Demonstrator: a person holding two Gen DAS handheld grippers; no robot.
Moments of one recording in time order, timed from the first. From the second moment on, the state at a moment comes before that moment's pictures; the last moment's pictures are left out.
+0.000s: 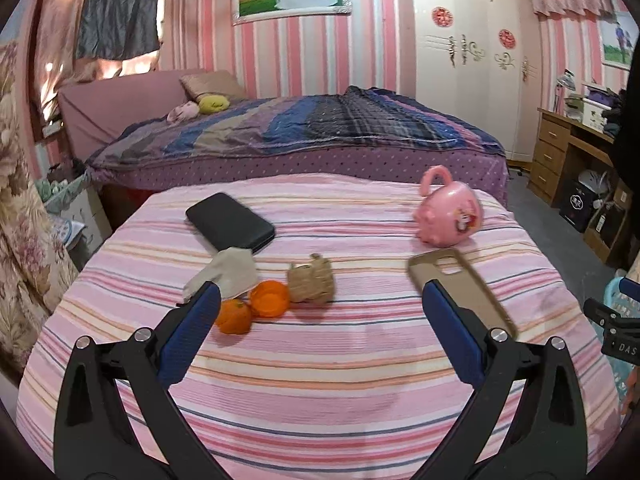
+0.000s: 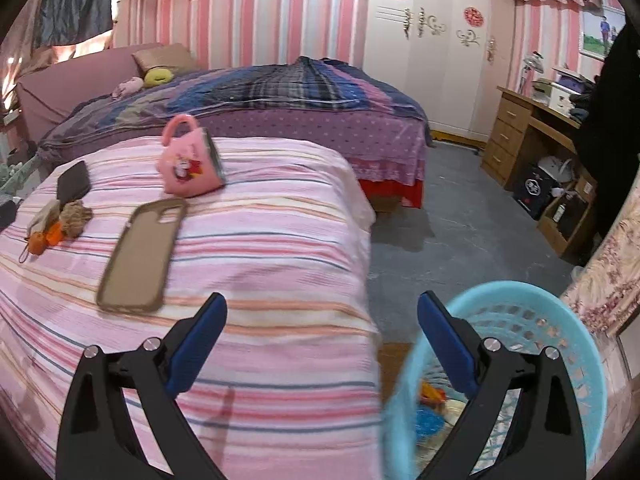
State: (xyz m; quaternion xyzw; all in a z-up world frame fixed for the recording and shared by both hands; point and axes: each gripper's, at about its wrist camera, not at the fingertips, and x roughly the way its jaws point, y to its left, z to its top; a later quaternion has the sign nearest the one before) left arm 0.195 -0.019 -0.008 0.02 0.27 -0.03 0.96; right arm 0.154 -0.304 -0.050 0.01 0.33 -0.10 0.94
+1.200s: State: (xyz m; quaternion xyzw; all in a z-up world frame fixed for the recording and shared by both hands) left arm 0.267 0.106 -0.066 -0.04 0.37 0.04 0.93; right arm 0.250 -0.162 -0.058 -0.05 0.34 -0.01 0.94
